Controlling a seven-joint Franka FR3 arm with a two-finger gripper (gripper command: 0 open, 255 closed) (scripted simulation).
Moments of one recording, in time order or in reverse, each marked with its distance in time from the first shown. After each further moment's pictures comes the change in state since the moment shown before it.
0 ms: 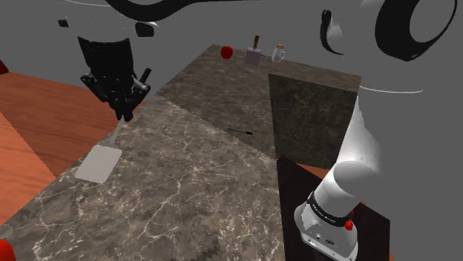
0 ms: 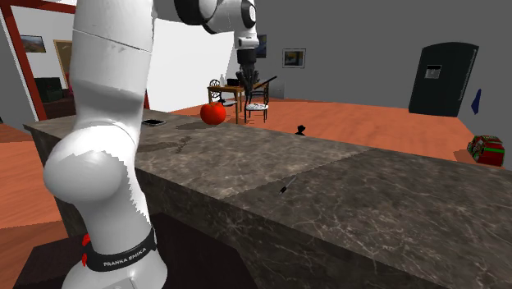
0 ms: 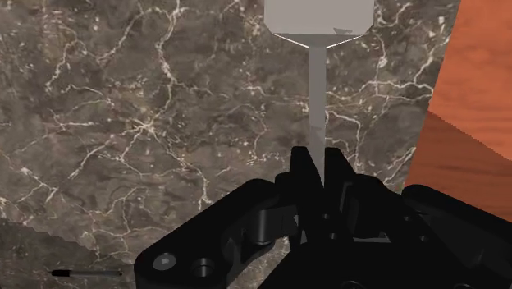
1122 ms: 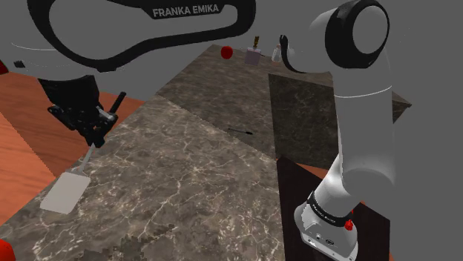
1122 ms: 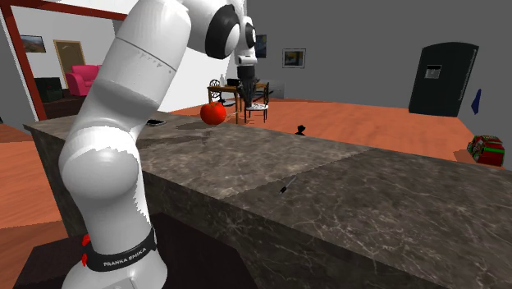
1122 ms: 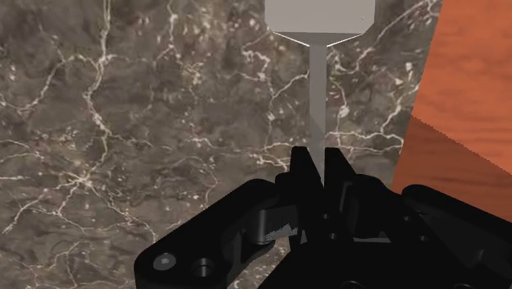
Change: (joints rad) arm 0.214 0.261 -0.073 0.172 -0.182 0.010 0.130
